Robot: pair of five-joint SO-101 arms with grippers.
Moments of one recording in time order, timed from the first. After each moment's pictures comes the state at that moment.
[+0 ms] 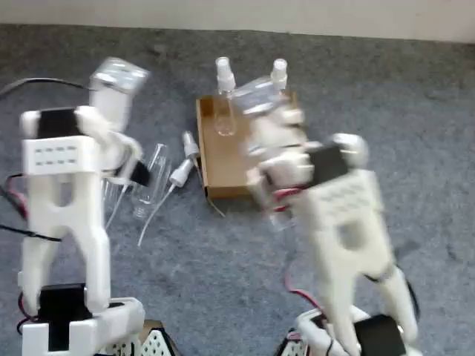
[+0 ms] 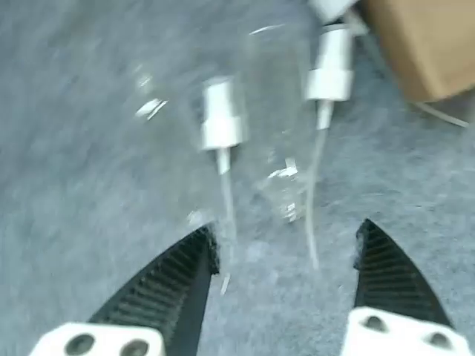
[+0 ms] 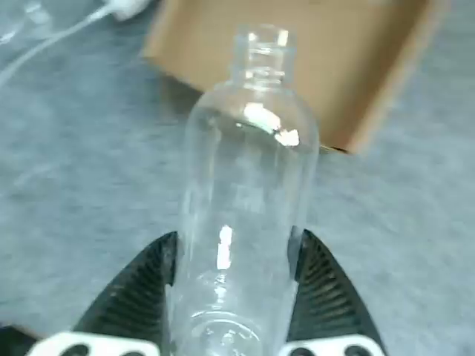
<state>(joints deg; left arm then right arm) -10.0 -12.4 5.3 91.1 -22.9 -18.0 -24.5 0.1 99.5 16.7</state>
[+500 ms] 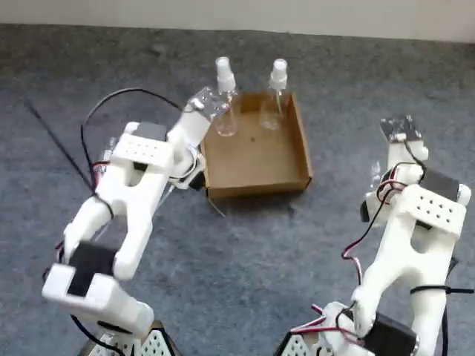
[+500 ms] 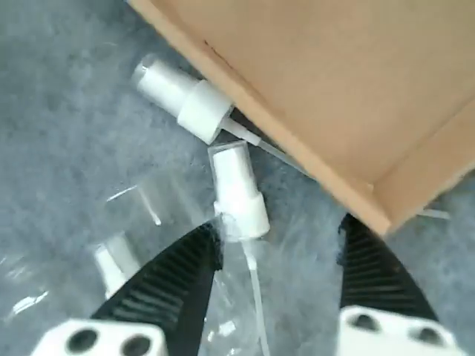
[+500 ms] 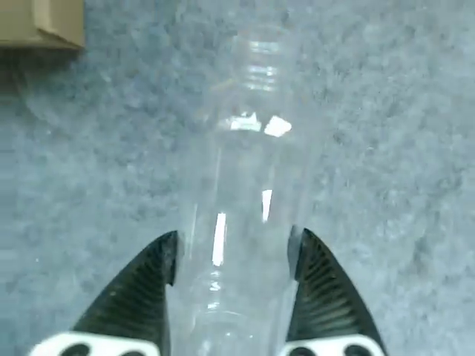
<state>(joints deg) 5.7 4.4 17.3 60.6 -23.1 21.7 -21.6 29.1 72.4 35.0</state>
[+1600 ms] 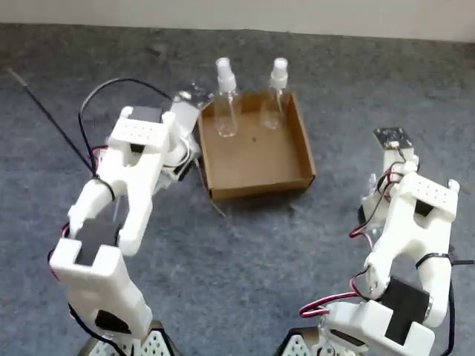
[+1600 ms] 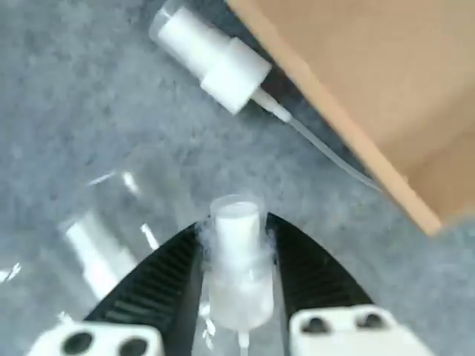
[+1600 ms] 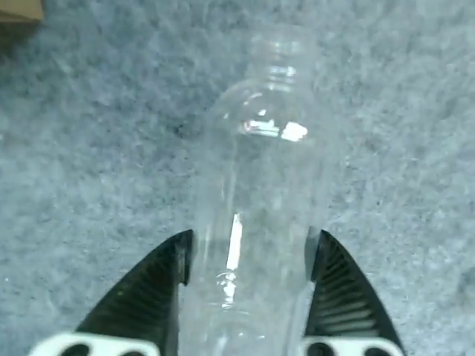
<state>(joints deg) 2.4 13.0 5.1 71.3 -18.5 22.2 -7.6 29.4 65.4 35.3</state>
